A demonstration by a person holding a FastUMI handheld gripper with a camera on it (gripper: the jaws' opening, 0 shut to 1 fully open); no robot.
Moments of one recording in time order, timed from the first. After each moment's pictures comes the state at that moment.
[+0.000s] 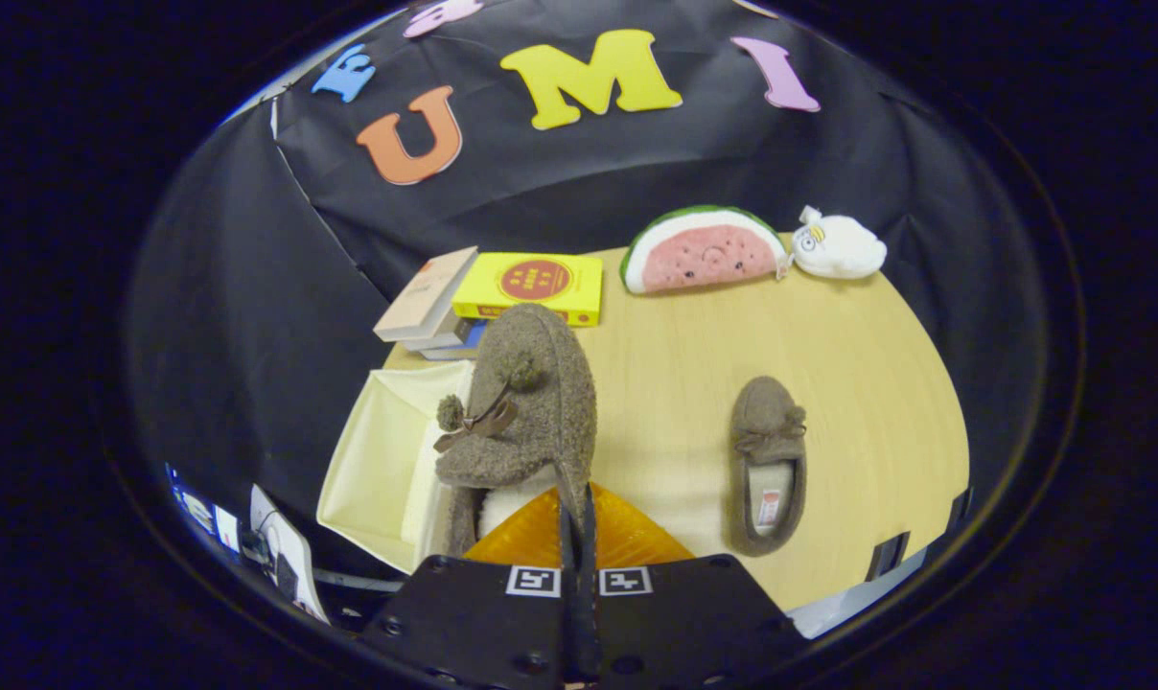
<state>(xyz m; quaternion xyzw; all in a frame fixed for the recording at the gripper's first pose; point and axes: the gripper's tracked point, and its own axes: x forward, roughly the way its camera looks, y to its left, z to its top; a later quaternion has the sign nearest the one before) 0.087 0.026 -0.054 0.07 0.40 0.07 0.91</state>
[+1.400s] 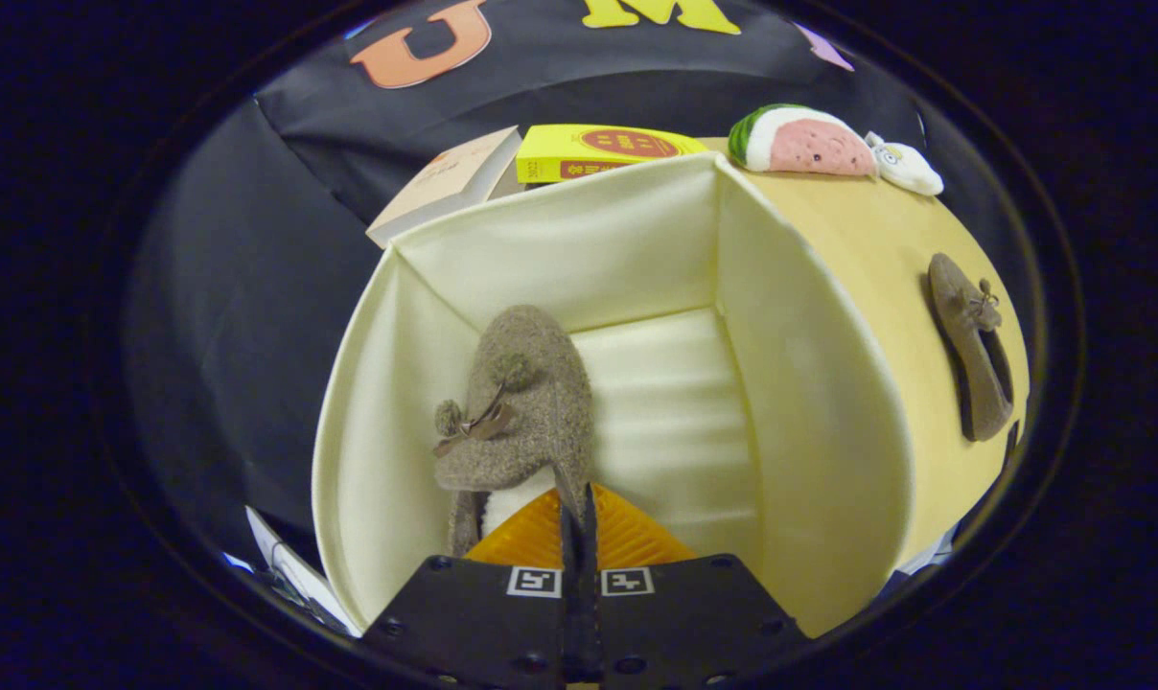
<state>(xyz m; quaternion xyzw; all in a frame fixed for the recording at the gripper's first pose) 0.120 0.253 -0.246 0.07 0.51 0.01 0.85</state>
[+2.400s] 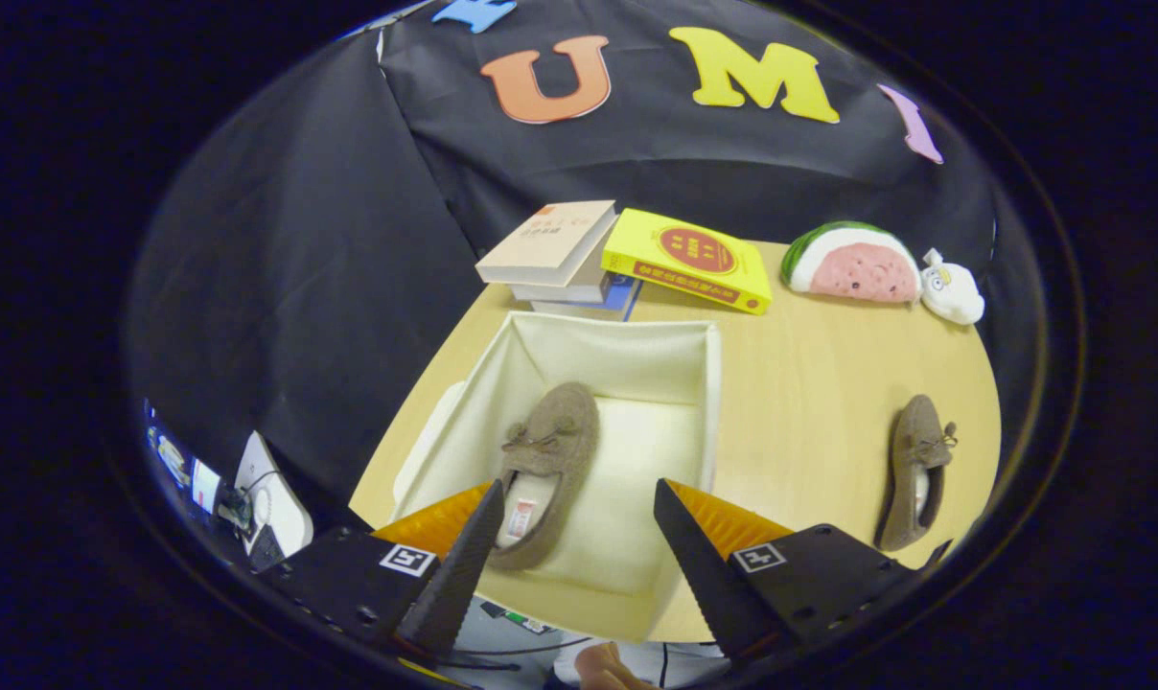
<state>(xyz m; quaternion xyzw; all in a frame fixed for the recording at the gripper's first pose) 0.084 0.191 -0.119 -0.01 0.42 0.14 0.90</state>
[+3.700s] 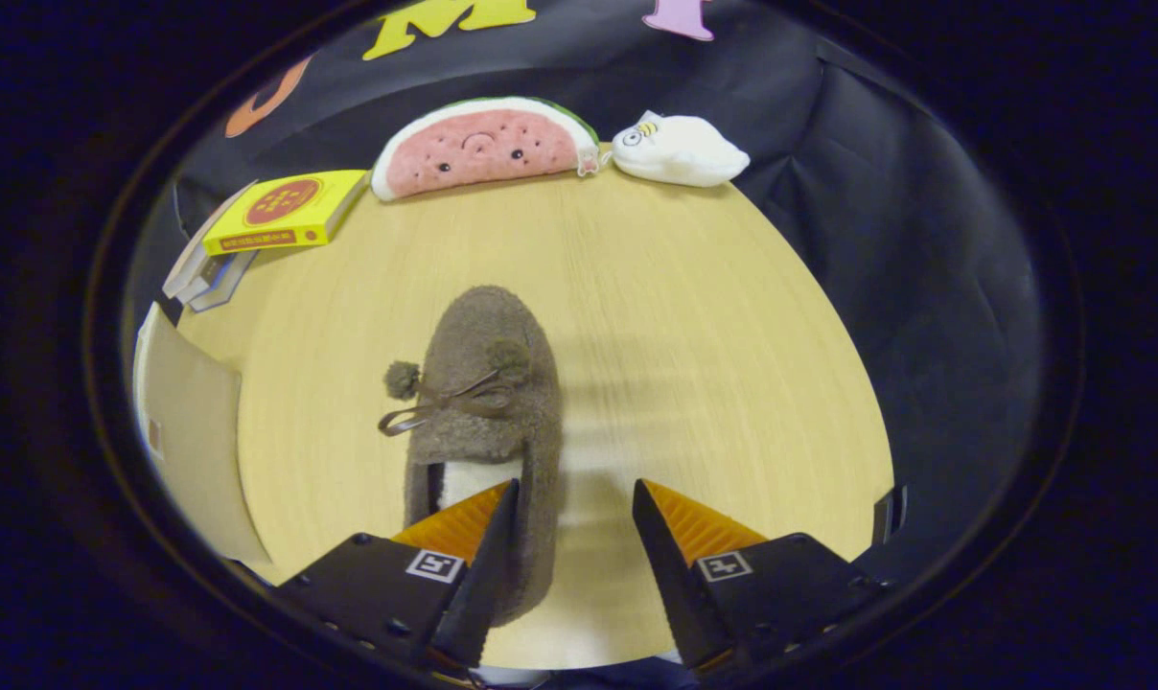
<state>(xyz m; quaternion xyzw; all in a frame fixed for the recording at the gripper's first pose) 0.125 -0.206 -0.231 -0.01 0.51 -0.15 0.85</state>
